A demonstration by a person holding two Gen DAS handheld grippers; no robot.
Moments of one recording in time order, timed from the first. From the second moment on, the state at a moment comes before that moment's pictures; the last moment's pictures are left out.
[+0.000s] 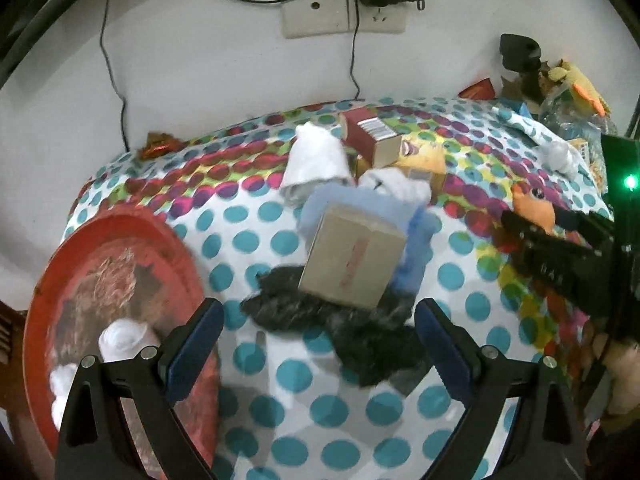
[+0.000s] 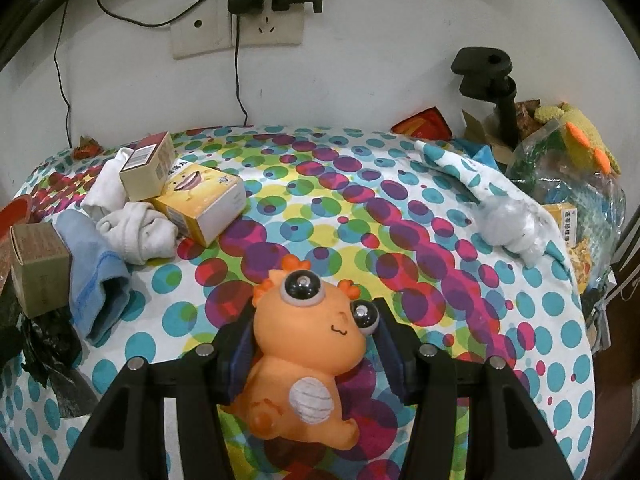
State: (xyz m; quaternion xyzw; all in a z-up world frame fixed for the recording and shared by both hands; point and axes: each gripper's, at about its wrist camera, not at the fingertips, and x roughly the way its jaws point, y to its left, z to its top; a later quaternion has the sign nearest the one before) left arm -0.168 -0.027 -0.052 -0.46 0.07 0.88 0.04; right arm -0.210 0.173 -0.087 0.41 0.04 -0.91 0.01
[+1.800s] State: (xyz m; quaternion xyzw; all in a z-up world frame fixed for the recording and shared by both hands) left arm -0.151 -0.056 -0.027 -0.46 0.01 0.89 0.04; right arm -0.210 0.172 -0.088 0.41 0.04 -0.91 0.01
